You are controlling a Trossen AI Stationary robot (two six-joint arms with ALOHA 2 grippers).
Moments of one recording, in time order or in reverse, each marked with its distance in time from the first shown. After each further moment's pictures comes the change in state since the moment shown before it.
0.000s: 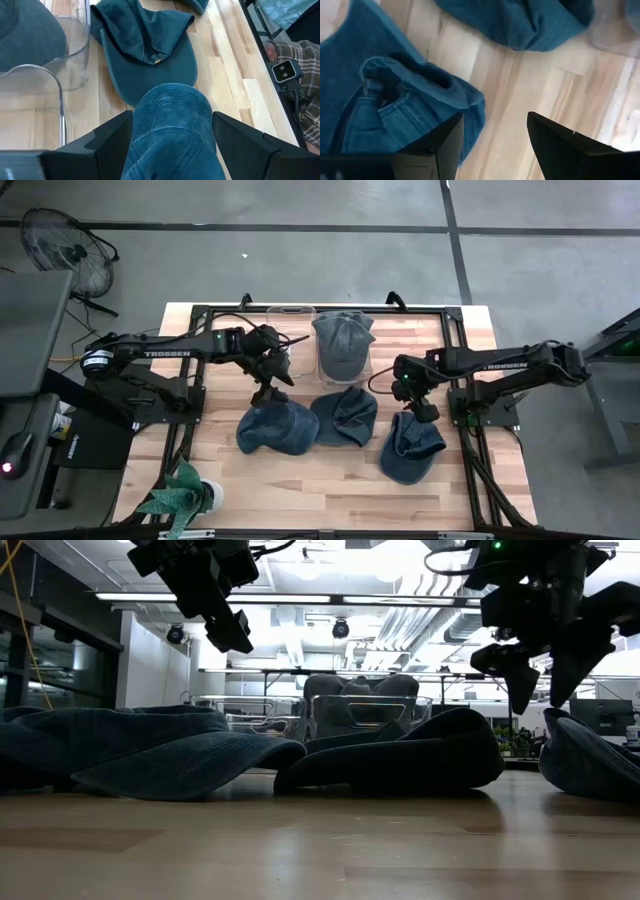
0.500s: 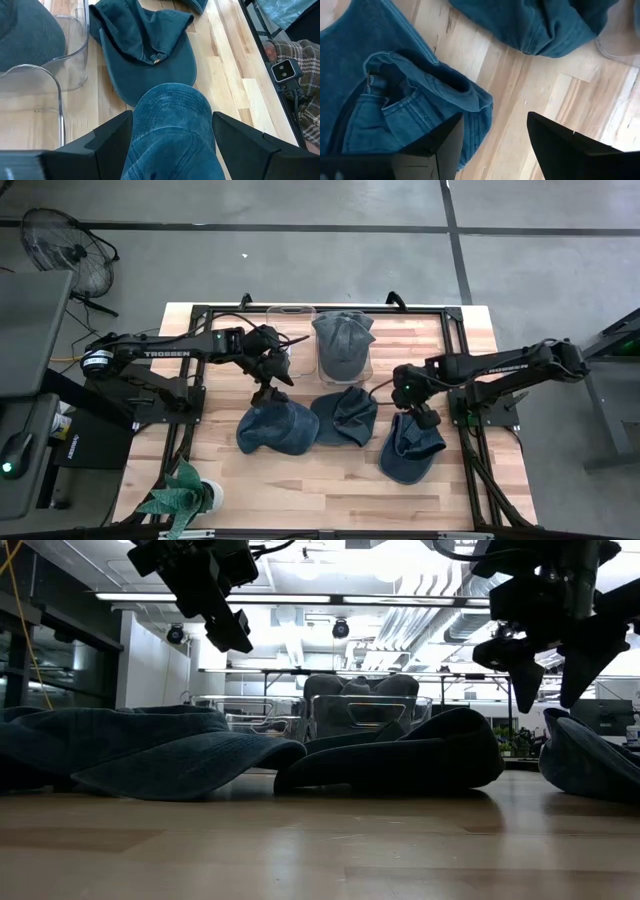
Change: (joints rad) left arm 0.000 0.000 0.000 -0.002 0.001 0.001; right arm 0.105 0.004 0.000 0.009 0.065 0.038
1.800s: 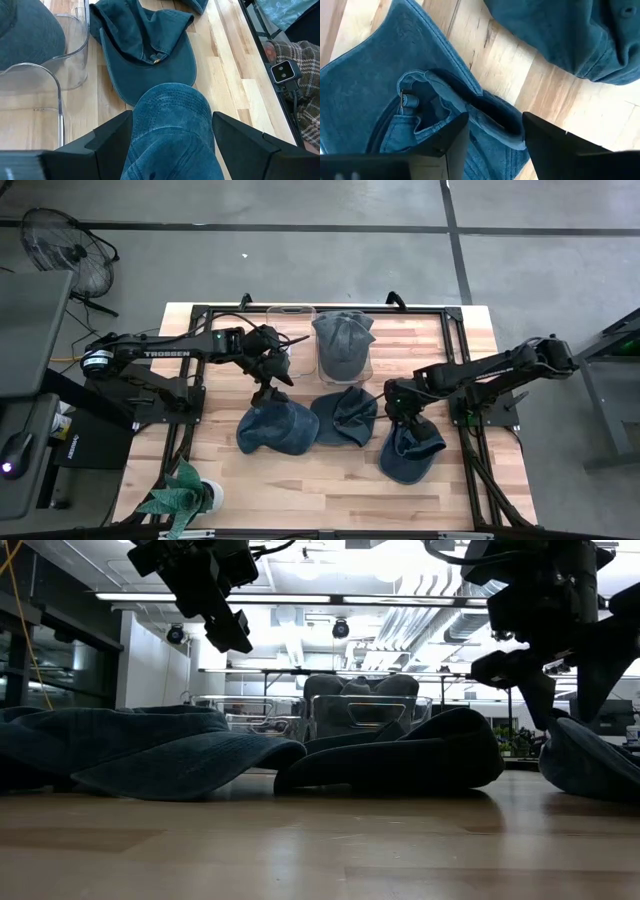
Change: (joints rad) left arm 0.000 0.000 0.000 -0.001 0.002 -0.008; right arm 0.087 0.130 0.000 0.096 -0.097 0.075
